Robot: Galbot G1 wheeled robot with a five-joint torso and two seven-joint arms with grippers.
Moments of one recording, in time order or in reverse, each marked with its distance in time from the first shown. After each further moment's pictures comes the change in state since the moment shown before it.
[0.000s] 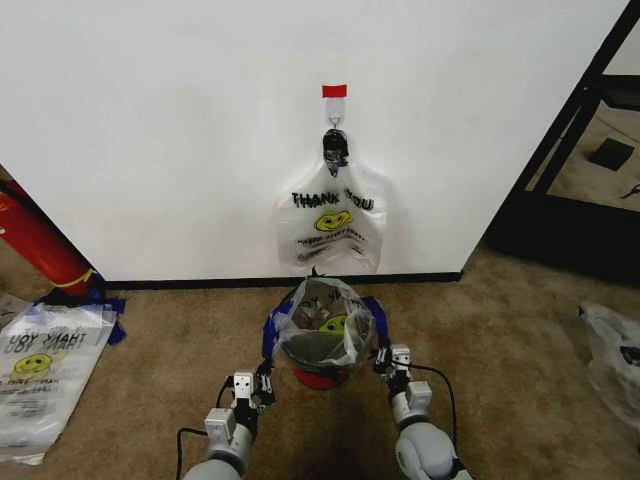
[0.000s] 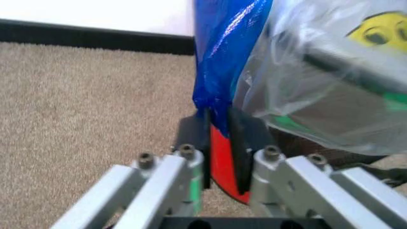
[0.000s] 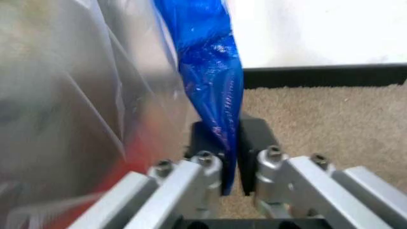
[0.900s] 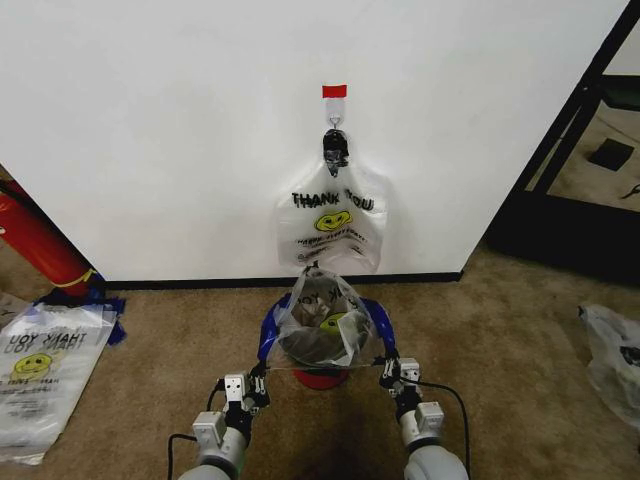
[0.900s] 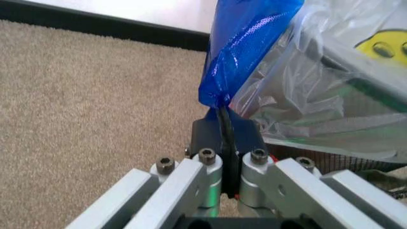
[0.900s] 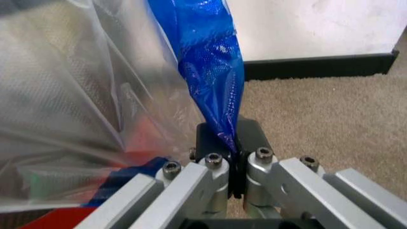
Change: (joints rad) left arm 0.021 0.030 -0.011 -0.049 -0.078 -0.009 -0.029; right arm -0.094 -0.004 0.027 0.076 -0.029 0.015 0.013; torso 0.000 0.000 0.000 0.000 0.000
